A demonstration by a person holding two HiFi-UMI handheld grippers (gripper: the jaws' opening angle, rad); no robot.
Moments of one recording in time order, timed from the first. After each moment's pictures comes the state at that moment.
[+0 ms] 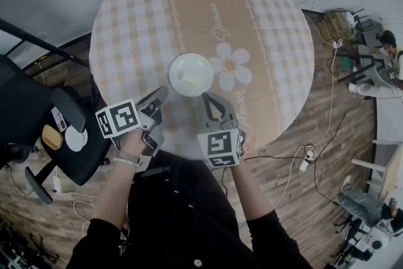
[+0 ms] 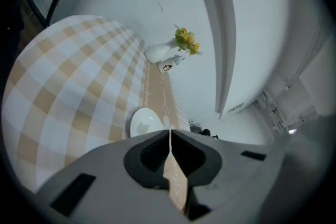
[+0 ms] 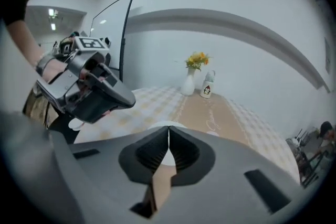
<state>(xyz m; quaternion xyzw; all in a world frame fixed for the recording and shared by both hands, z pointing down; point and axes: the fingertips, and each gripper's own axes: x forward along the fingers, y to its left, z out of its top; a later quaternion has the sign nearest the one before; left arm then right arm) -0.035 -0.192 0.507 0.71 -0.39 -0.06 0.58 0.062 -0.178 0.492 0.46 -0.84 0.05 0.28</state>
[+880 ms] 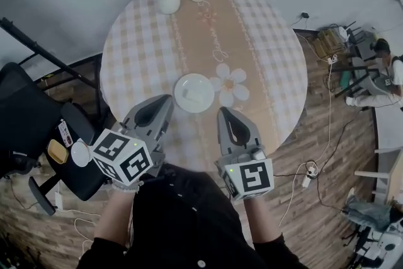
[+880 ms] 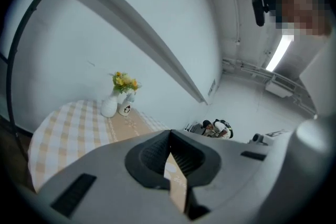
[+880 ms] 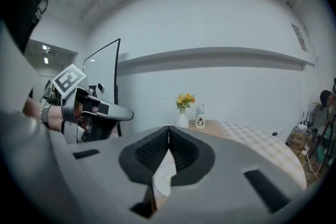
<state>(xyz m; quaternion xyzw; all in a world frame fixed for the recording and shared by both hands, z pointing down) -0.034 -0.177 0.329 0.87 -0.42 -0.02 0.25 0.075 -0.151 0.330 0.51 -0.86 0.05 0.09</state>
